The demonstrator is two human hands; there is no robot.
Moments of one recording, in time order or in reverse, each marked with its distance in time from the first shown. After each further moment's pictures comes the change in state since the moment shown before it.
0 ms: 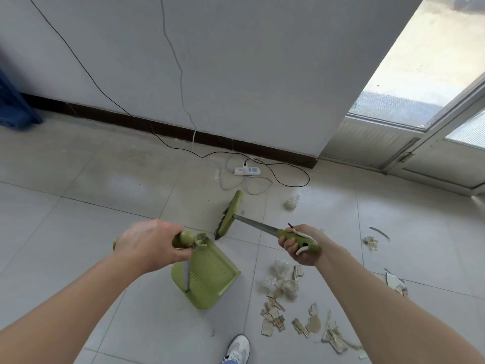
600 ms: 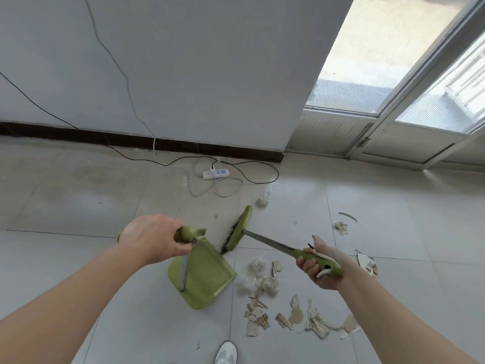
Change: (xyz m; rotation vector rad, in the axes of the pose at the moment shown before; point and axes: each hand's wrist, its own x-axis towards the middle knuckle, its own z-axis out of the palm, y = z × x) left_hand 0.074 0.071 -0.028 0.032 -0.047 0.209; right_hand -0.065 -0.006 -0.099 0.194 0.142 -0.020
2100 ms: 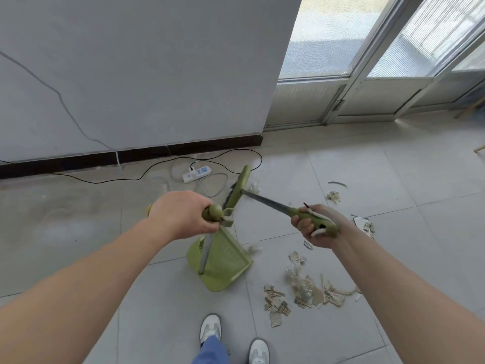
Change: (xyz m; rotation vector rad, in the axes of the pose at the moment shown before) left_hand 0.160 -0.002 -0.051 0.031 -0.008 0.366; right_hand 0.024 -0.080 0.083 0.182 -0.052 -0.164
